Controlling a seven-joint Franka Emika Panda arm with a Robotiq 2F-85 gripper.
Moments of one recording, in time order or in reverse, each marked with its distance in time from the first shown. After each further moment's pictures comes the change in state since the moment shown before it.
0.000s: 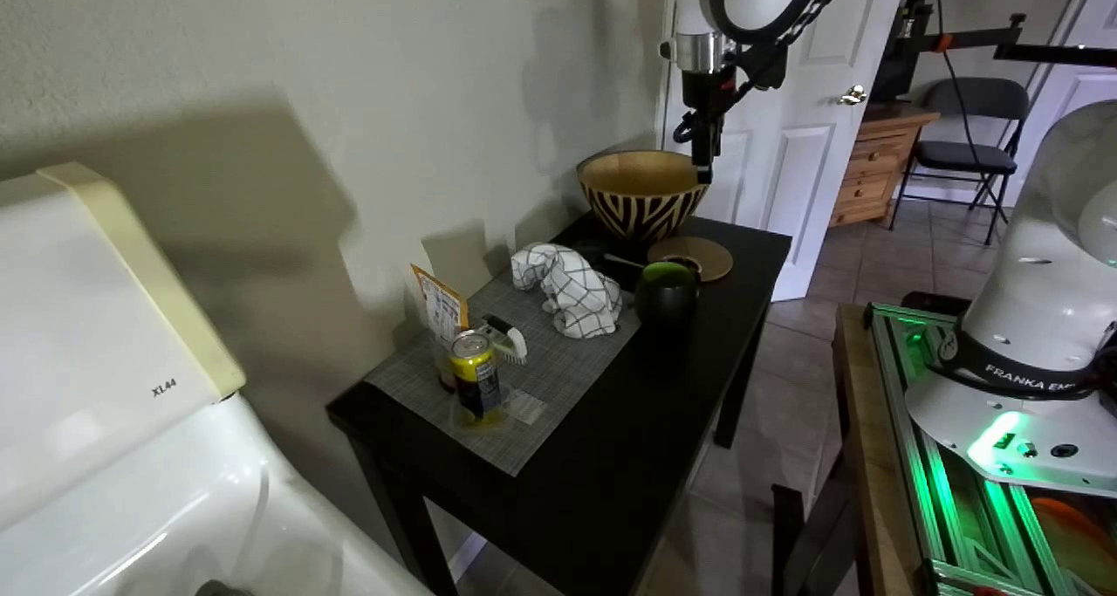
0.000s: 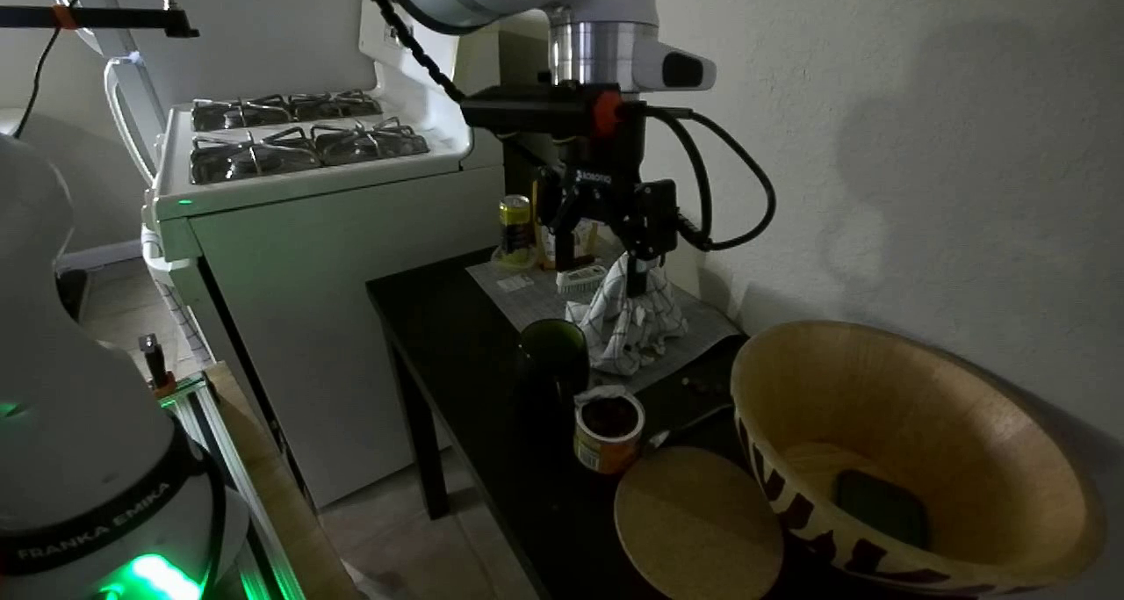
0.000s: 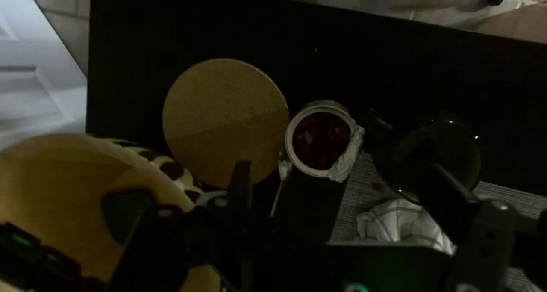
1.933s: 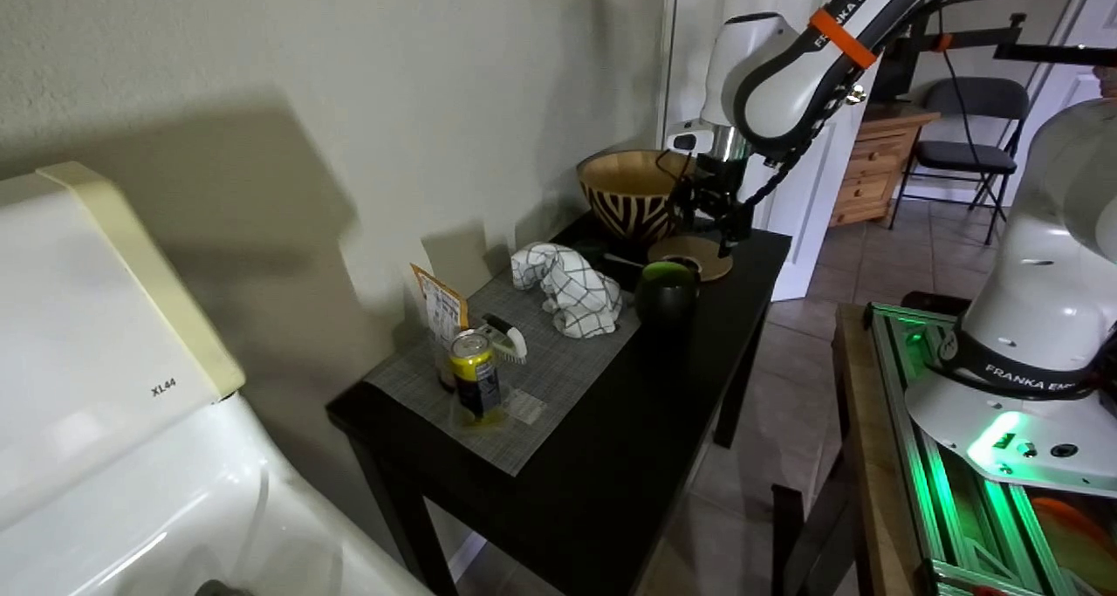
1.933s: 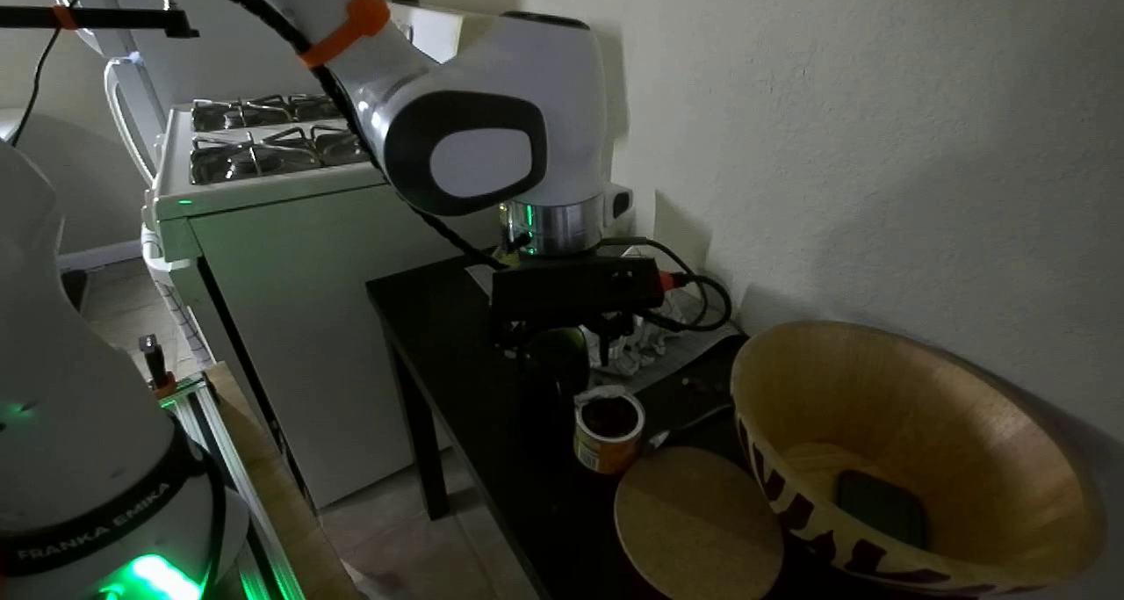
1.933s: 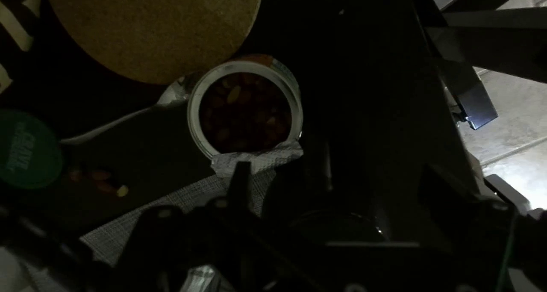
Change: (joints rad) arm 0.089 0.119 -0.152 -0.279 0.157 0.525 -1.018
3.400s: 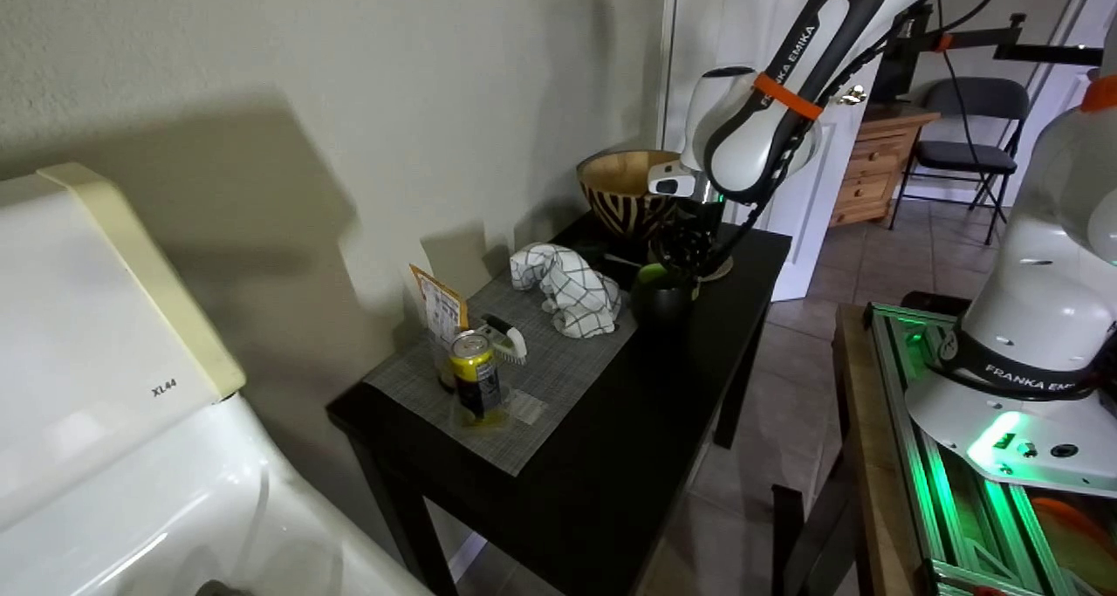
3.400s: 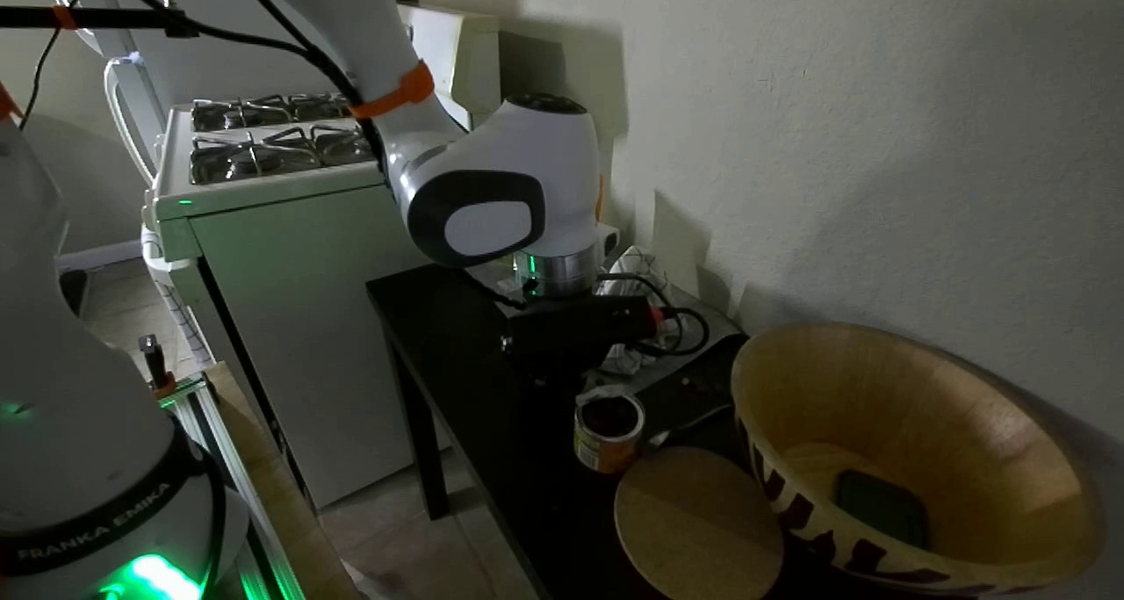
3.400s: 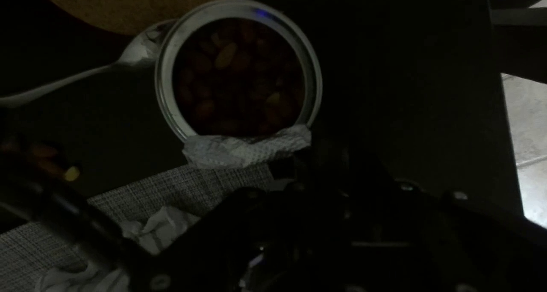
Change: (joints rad) arm -0.041 0.229 0.131 0.028 0.162 0.199 -0.150
